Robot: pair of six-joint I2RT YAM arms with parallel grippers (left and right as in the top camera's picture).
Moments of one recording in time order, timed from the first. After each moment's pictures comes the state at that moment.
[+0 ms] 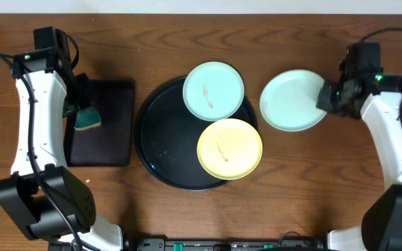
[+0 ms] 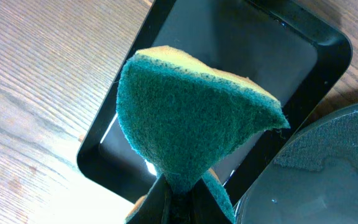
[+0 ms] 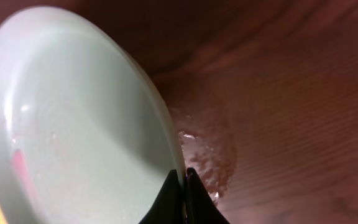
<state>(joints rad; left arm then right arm) 0.23 1.75 1.61 -1.23 -0.11 -0.30 -0.05 1.64 1.30 -0.90 0.00 0.30</state>
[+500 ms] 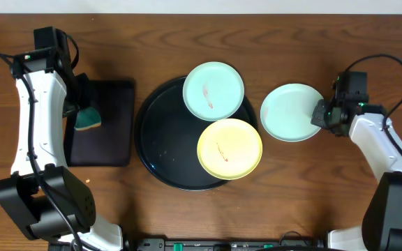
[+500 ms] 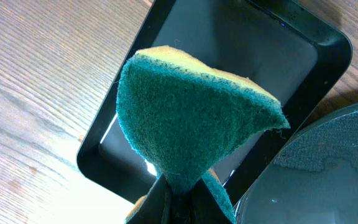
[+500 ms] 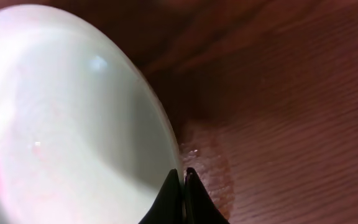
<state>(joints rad) 0.23 1.75 1.61 -1.23 -0.11 -0.30 -0.07 1.64 0.98 -0.51 0.05 0.28</state>
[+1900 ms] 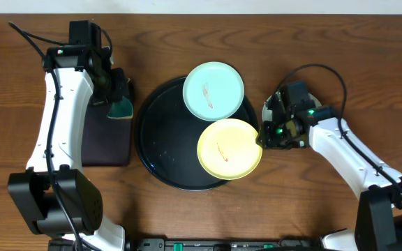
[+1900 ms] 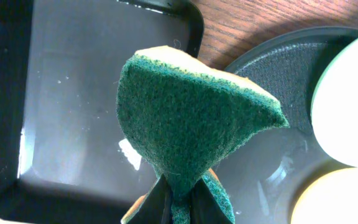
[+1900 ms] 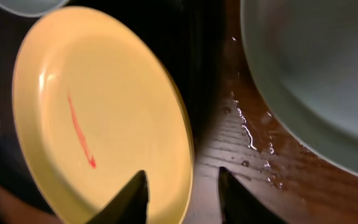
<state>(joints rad) 0.06 1.75 1.61 -1.18 0.06 -0.20 0.29 1.61 0.99 -0.72 -0.31 0.29</state>
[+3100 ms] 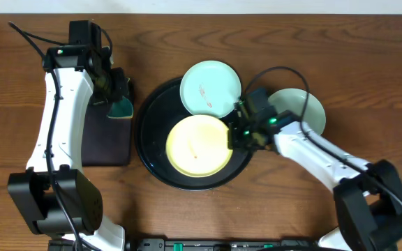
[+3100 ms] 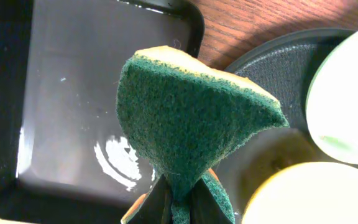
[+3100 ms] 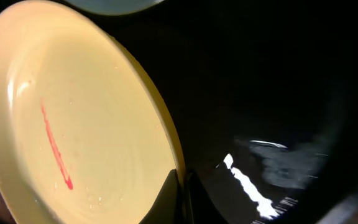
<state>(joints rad) 0.06 1.75 1.61 -1.18 0.06 -0.21 0.54 1.72 1.01 -0.49 -0.30 0.60</state>
